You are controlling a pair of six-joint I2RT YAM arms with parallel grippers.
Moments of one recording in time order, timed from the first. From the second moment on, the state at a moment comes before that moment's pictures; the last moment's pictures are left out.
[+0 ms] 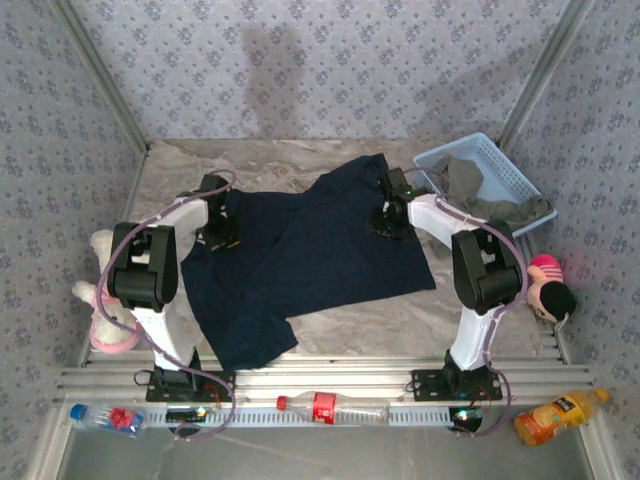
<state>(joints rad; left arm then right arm) -0.14 1.85 1.22 -0.69 0.09 -0.60 0.35 1.85 1.28 -0.61 -0.06 0.53</state>
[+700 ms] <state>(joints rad) 0.08 2.34 2.42 -0.90 0.12 -0.65 0.36 1.85 1.30 -0.68 -0.02 0.53</state>
